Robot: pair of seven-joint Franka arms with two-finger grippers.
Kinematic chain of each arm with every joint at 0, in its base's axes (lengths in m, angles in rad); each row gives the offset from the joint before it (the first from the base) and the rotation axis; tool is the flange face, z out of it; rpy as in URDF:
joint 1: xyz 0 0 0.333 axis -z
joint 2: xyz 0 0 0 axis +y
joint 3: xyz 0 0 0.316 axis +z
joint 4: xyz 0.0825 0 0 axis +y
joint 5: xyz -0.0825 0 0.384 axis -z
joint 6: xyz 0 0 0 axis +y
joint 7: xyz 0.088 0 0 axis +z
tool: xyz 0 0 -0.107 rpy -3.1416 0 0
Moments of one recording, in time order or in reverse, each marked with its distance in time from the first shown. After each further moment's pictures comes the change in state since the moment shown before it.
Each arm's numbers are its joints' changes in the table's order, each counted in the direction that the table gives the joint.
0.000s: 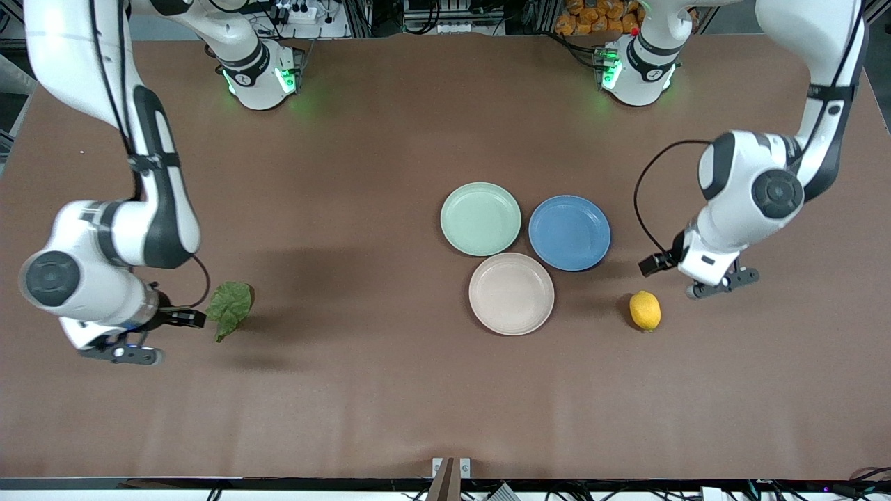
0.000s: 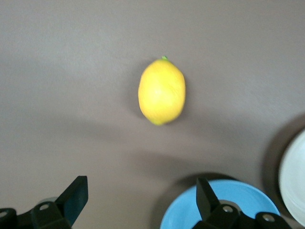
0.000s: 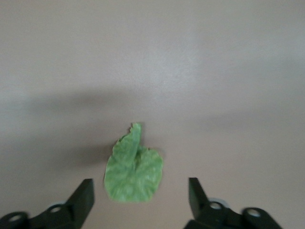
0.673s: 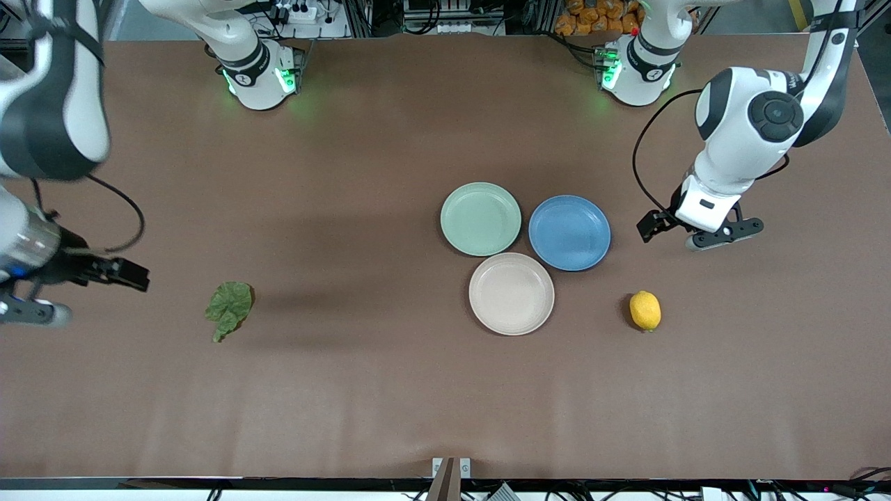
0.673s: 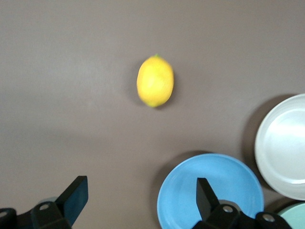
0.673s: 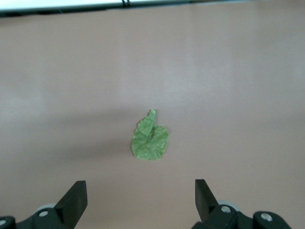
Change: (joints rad) left arm 0.001 -0.204 -0.029 0.109 0.000 -0.021 0.007; right arm 0.038 -0.243 0.063 -0.130 -0.014 0.255 0.049
